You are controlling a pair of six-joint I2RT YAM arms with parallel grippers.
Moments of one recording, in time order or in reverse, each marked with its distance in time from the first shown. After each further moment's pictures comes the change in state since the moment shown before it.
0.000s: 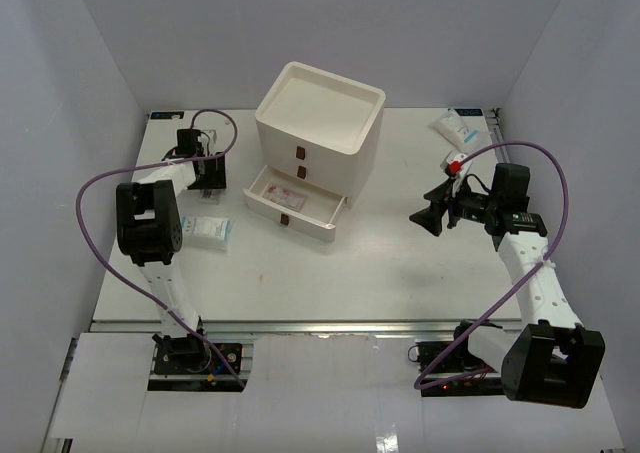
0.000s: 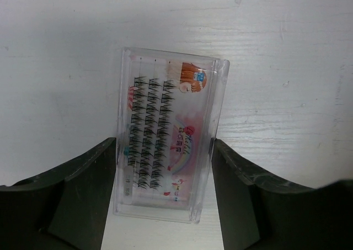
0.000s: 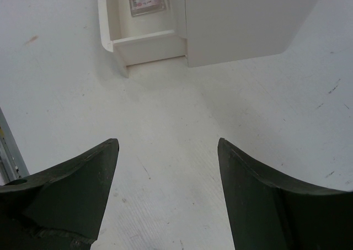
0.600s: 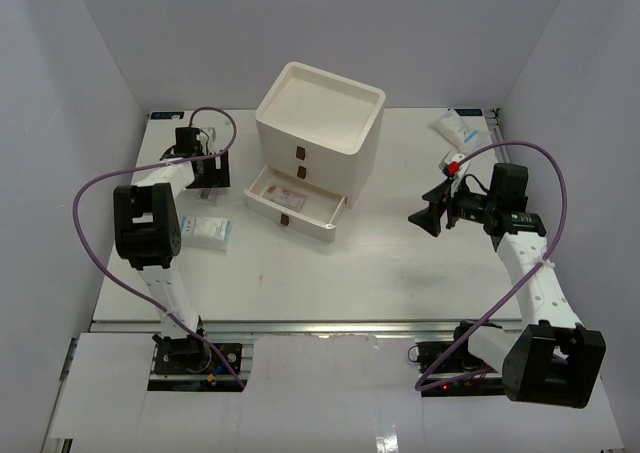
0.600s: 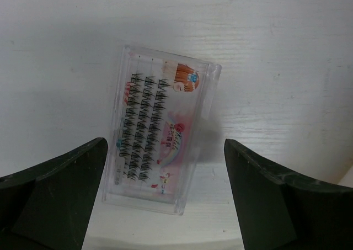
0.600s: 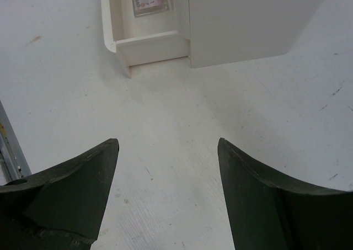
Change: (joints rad) left arm 0.000 -0.051 -0.009 -0.019 0.005 -0.009; right arm 0.013 0.000 0.000 0.000 0.000 0.004
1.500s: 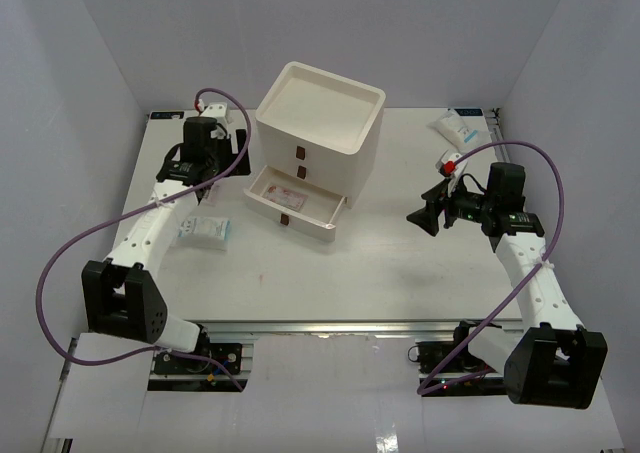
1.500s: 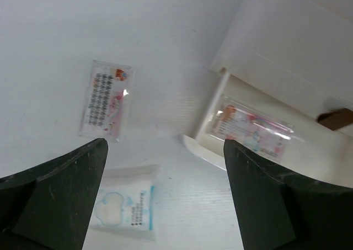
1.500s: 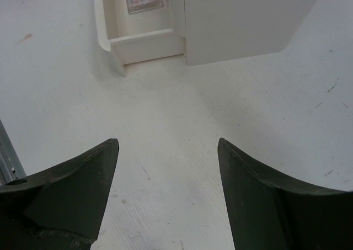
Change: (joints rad) left arm -0.267 -0.540 -0.129 -0.097 -0.161 -0.178; right arm 0.029 -0.010 0.000 0.008 0.052 0.014
